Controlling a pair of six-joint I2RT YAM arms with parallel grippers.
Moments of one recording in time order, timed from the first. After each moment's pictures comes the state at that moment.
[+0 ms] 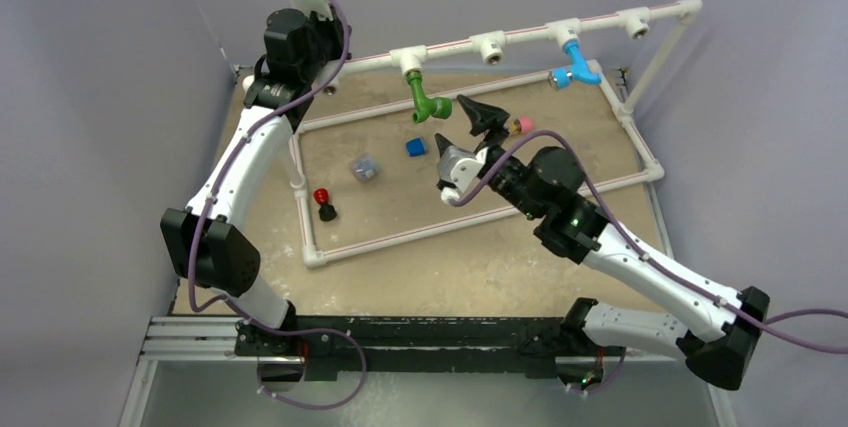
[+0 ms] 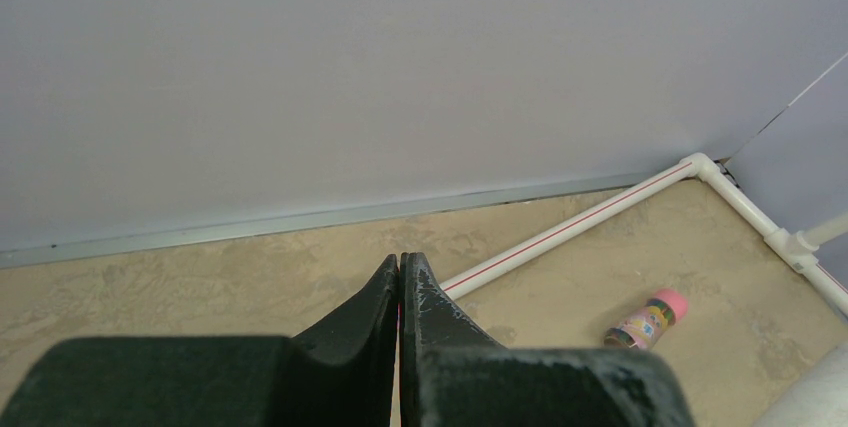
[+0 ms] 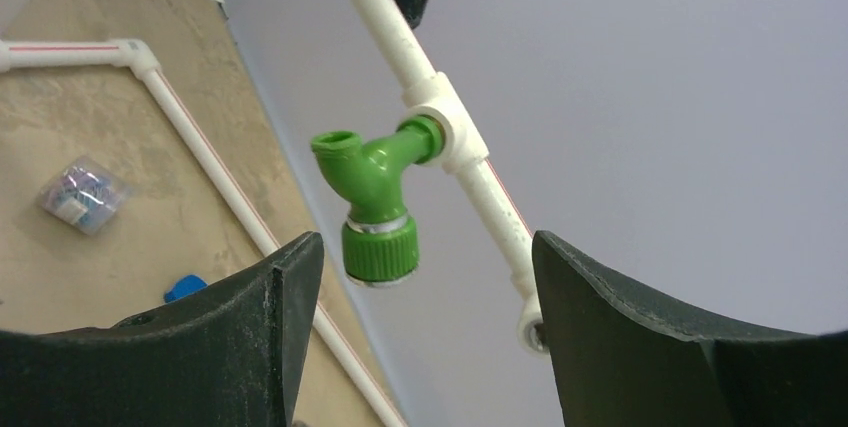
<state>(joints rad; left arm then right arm) -0.26 1.62 1.65 -0.12 0.03 -0.17 0.88 1.02 1.01 0.16 0.00 -0.94</state>
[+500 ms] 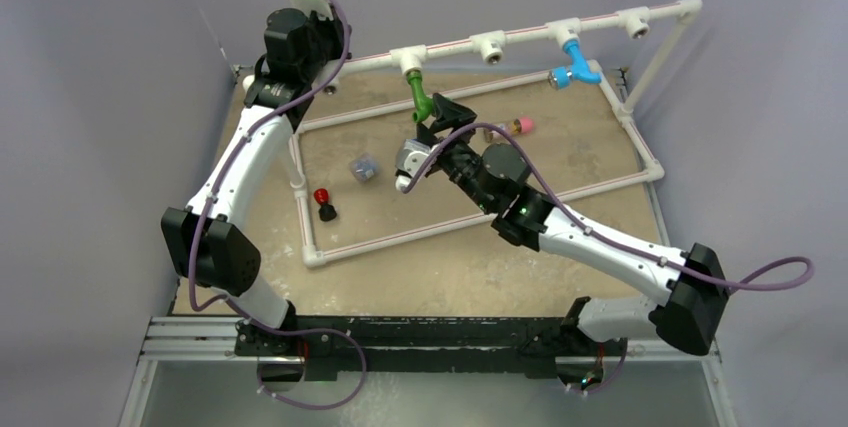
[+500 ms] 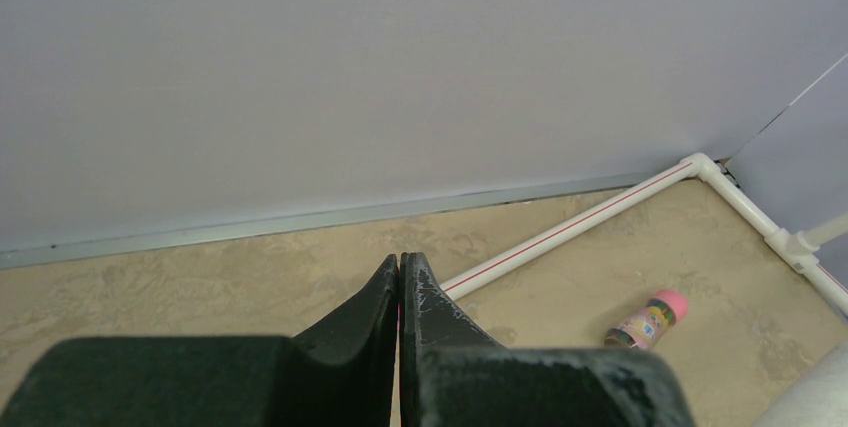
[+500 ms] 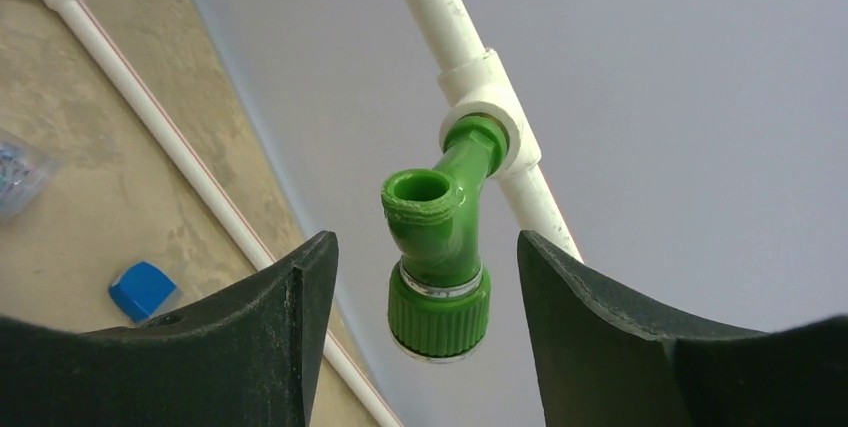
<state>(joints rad) -0.26 1.62 1.65 -0.12 0.03 -0.17 0.94 1.26 1.01 0.37 0.17 -1.08</state>
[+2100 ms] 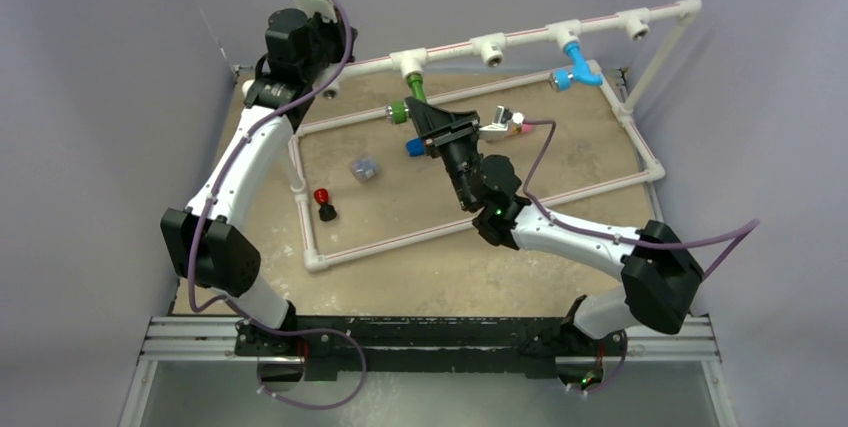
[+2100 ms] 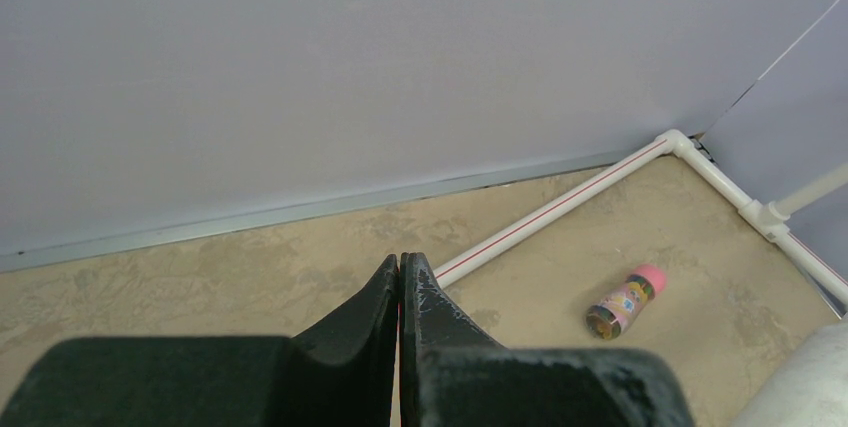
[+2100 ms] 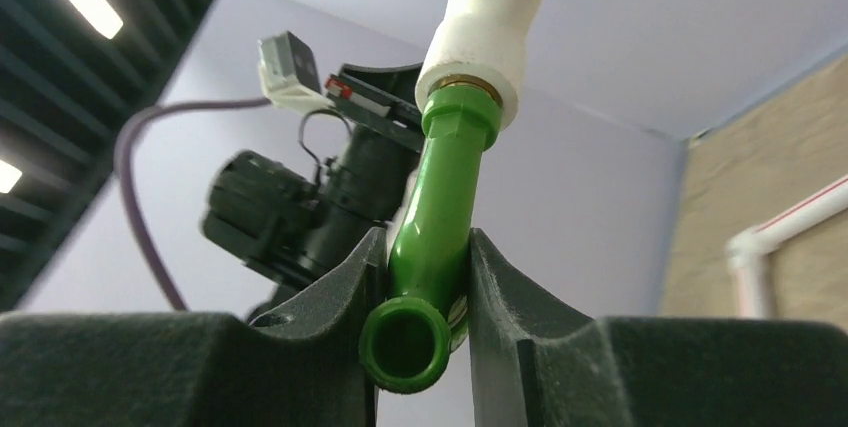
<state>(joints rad) -0.26 1.62 1.65 -0.14 0.08 -0.17 0.93 1.43 0.93 0.87 0.48 1.15</state>
